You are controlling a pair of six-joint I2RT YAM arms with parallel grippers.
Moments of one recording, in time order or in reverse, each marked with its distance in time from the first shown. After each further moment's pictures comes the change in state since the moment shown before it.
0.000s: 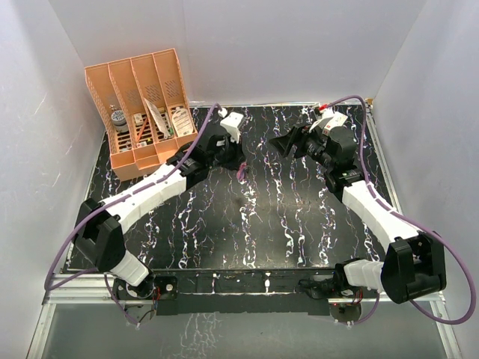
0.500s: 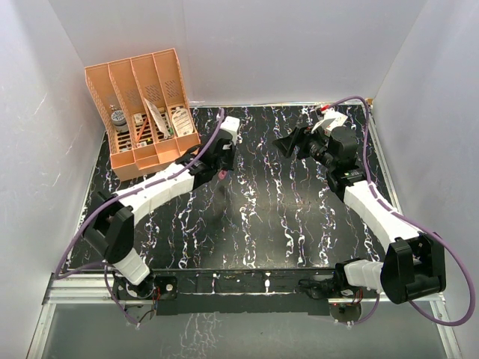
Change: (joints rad) left arm 0.000 0.062 -0.061 0.000 -0.313 0.057; right arm -0.027 -0.007 -0.001 -0.058 0.019 -0.022
